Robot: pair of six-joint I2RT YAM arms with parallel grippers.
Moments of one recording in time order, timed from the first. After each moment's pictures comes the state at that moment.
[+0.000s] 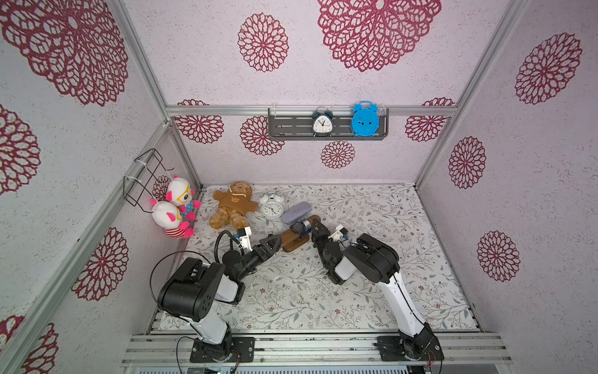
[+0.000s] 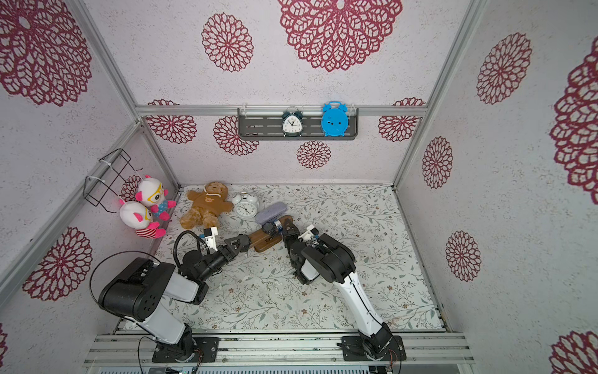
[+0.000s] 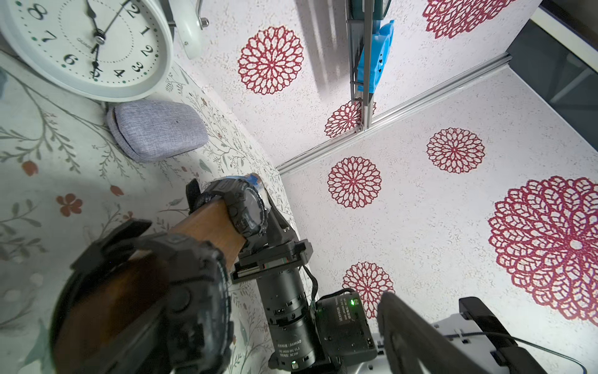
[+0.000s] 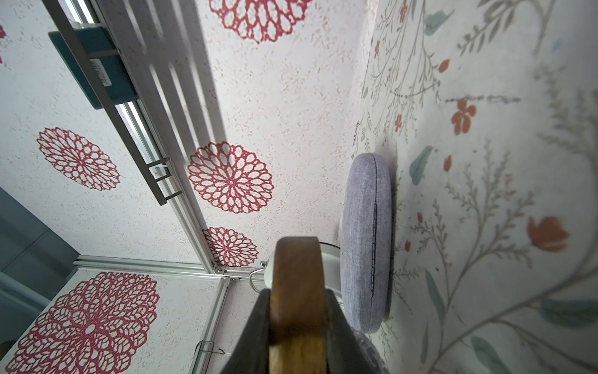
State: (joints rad) left arm -0.21 1.66 0.23 1.42 0.51 -1.08; right arm 0.76 2.36 0.97 1.52 0.47 1.54
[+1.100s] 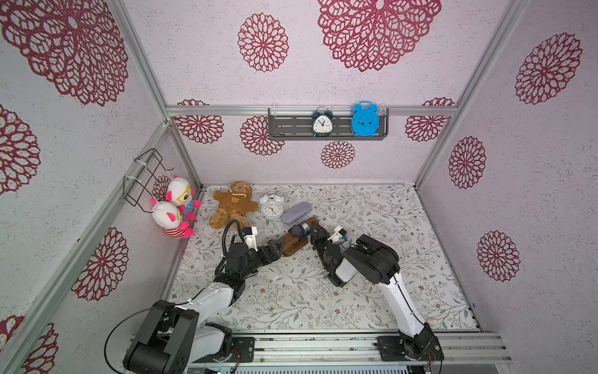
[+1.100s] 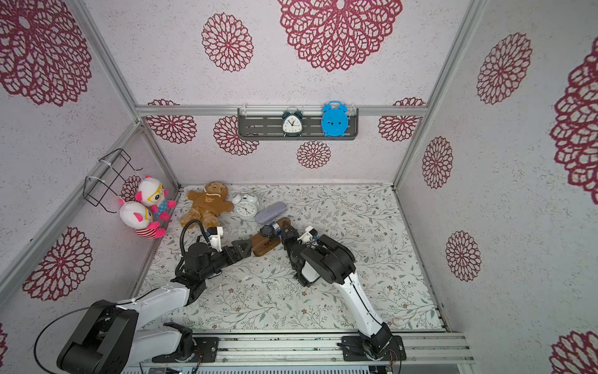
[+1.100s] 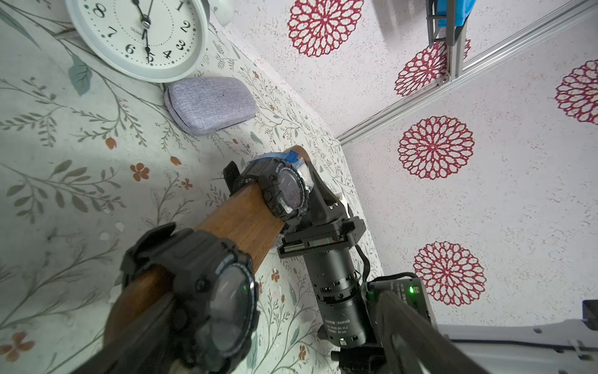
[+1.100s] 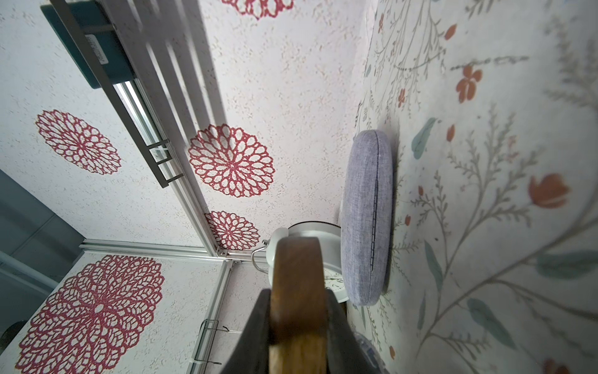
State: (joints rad) left arm -0.31 1.26 0.33 0.61 0.34 -0.81; right arm 0.77 2.35 0.94 1.55 0.43 1.54
